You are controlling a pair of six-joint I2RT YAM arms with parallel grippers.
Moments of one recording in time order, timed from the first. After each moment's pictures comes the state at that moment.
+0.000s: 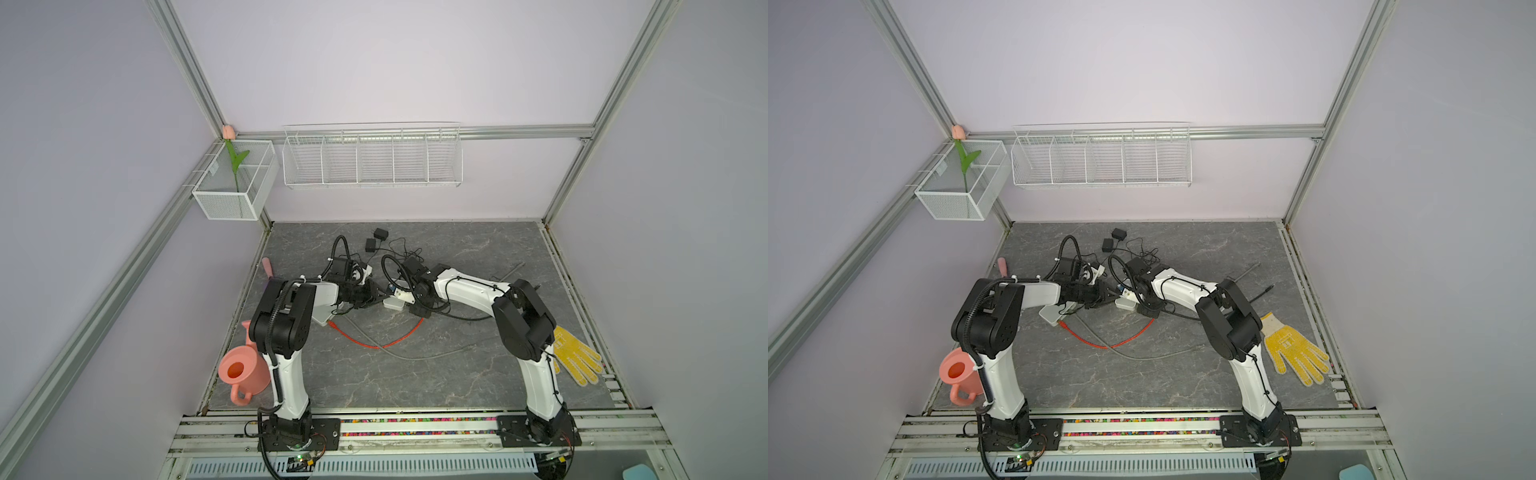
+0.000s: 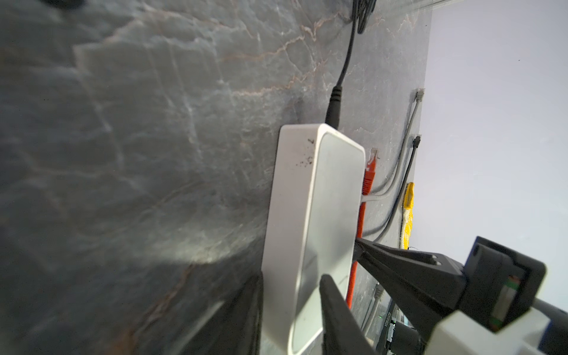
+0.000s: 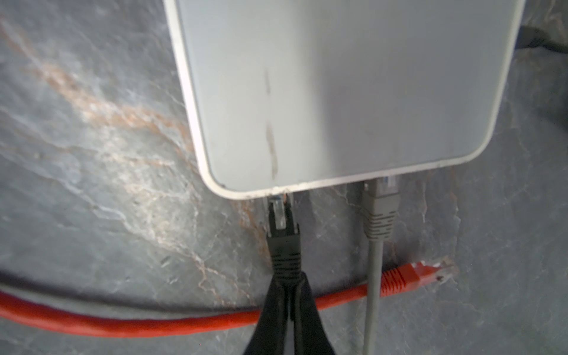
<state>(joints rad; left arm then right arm) -0.29 1.97 1.03 -0.01 0.79 -0.55 0.75 2.11 1.56 -0.77 0.12 -0.53</state>
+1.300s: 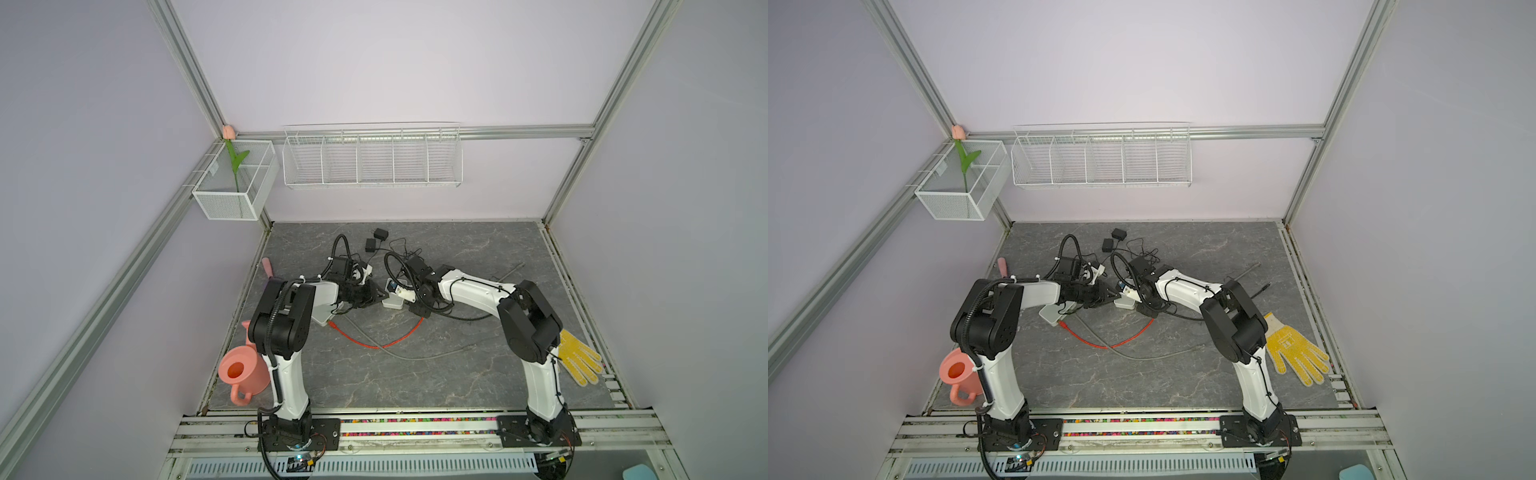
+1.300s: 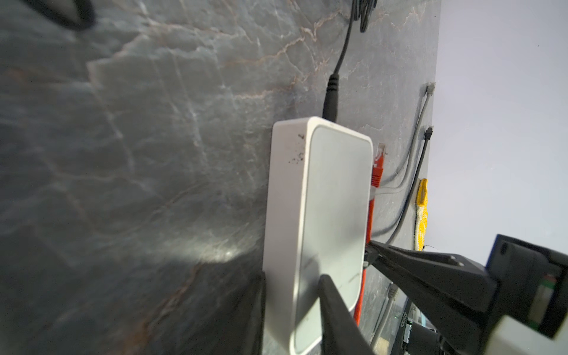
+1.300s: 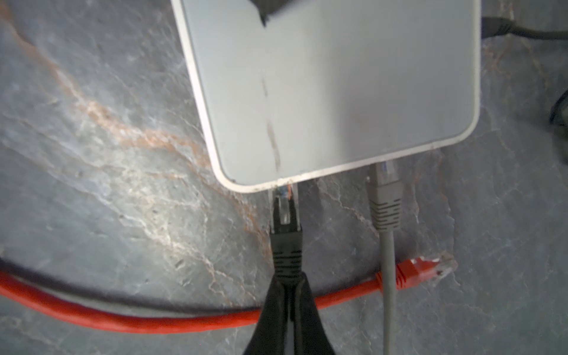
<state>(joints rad) -0.30 1.96 1.03 -0.04 0.75 -0.49 0.75 2.07 1.51 -0.70 0.07 -0.49</state>
